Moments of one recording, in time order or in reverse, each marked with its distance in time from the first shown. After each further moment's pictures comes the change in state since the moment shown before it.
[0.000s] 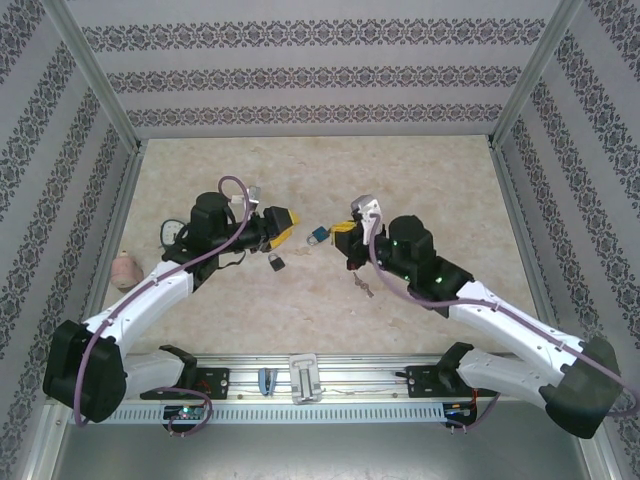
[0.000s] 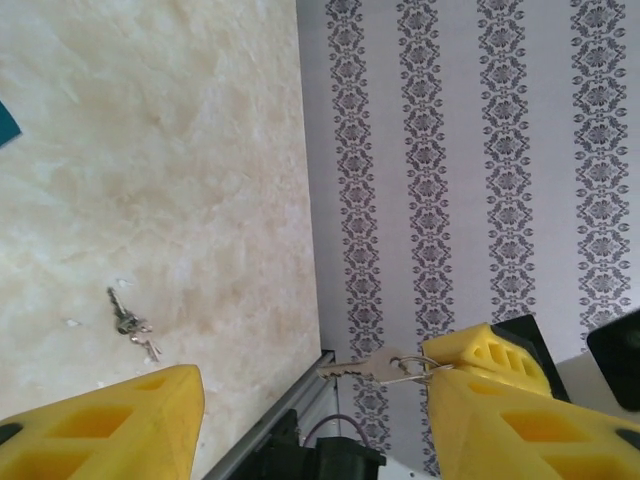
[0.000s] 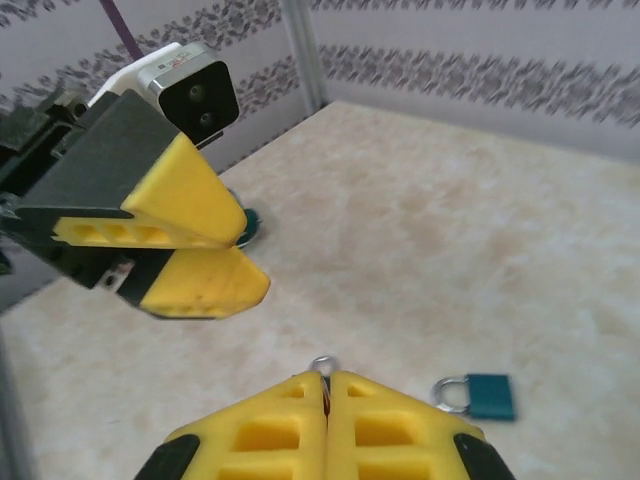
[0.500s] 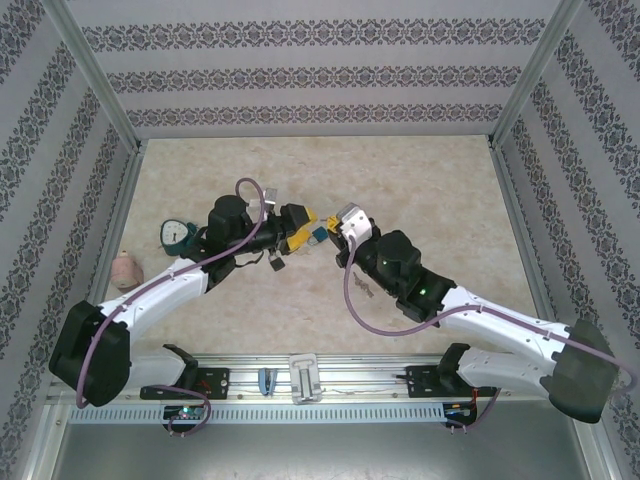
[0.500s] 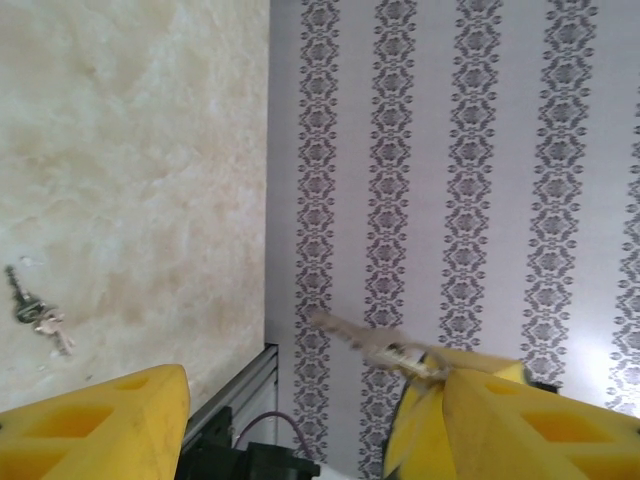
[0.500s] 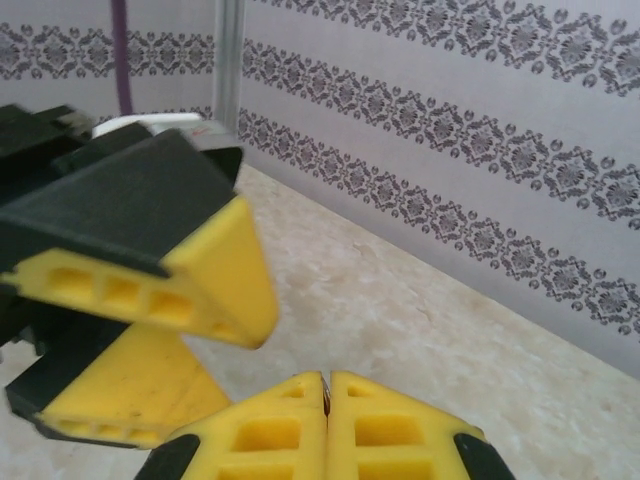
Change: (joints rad) left arm -0.099 0.087 0.000 0.192 -0.054 -0.214; right arm 0.140 0.056 -0.060 0.256 0.312 -0.314
